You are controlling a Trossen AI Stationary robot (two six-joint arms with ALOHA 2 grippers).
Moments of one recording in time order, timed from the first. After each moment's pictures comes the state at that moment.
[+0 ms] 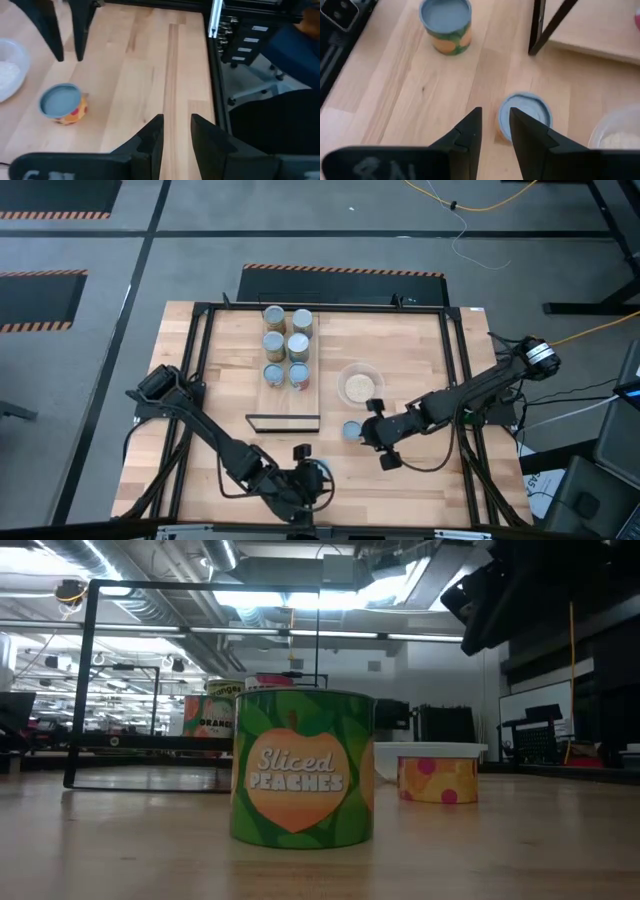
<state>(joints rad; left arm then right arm) -0.66 1.90 1.52 -0.30 -0.52 -0.54 0.45 1.46 0.93 -0.38 0.16 0.15</state>
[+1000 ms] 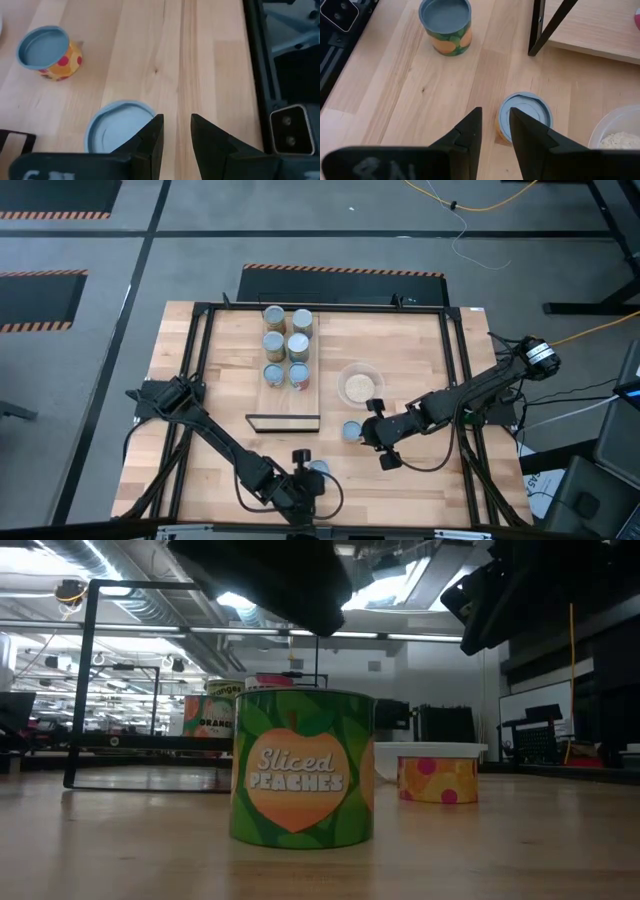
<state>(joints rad) -0.66 2.04 1.52 -0.40 -0.49 -0.57 0.45 1.46 0.93 -0.38 0.16 0.16</state>
